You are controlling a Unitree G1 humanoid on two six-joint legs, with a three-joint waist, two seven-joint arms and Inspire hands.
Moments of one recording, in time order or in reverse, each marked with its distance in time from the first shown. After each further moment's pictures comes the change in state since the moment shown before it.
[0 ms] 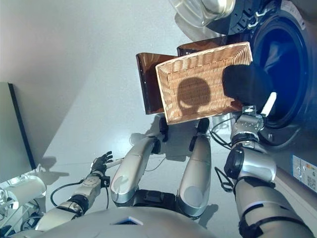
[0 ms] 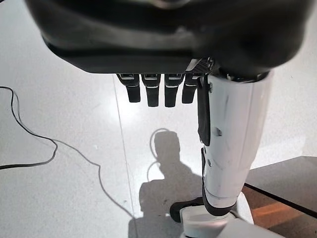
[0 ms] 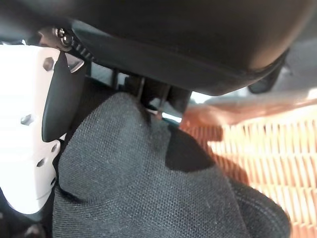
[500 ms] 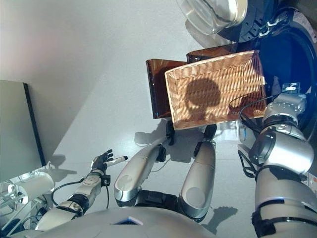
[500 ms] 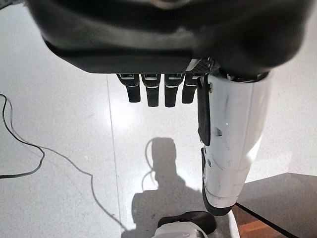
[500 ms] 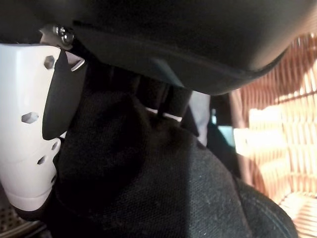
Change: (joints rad) left arm 0.000 -0.001 -0.004 -0.016 0.000 0.001 0.000; right arm -0.145 -0.195 0.001 0.016 -0.019 -0.029 -0.043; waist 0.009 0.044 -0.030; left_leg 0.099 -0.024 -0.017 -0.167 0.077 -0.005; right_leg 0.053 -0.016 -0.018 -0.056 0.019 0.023
